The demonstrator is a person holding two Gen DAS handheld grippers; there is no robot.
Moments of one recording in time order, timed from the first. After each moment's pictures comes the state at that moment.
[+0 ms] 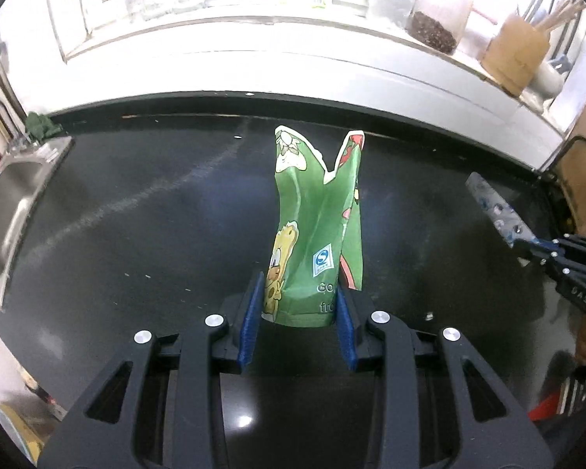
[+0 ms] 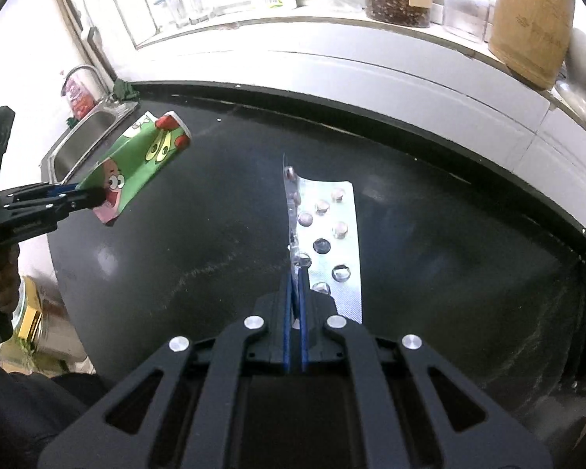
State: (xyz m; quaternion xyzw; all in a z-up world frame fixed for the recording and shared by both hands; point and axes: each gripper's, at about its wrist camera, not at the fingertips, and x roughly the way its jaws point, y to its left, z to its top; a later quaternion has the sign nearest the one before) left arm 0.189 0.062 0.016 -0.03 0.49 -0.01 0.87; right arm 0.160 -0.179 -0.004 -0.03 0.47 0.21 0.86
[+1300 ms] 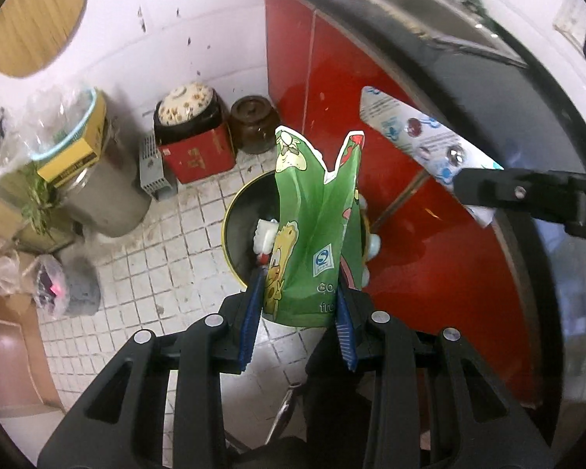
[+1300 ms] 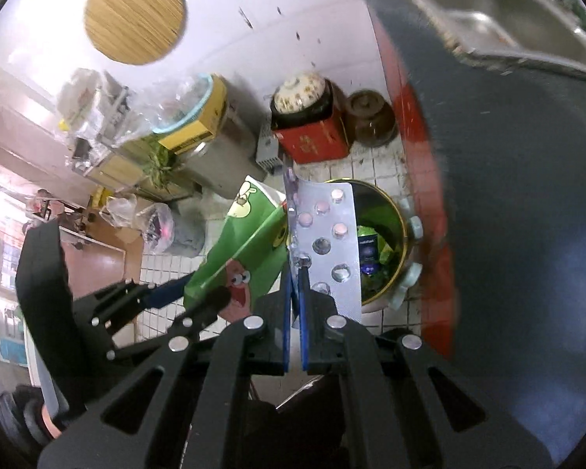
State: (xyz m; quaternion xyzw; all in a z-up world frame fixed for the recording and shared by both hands) left arm -0.192 0.384 -0.154 -0.32 0.45 0.43 0.71; right arm -0.028 0.434 -0.114 -0.27 0.52 0.61 0.53
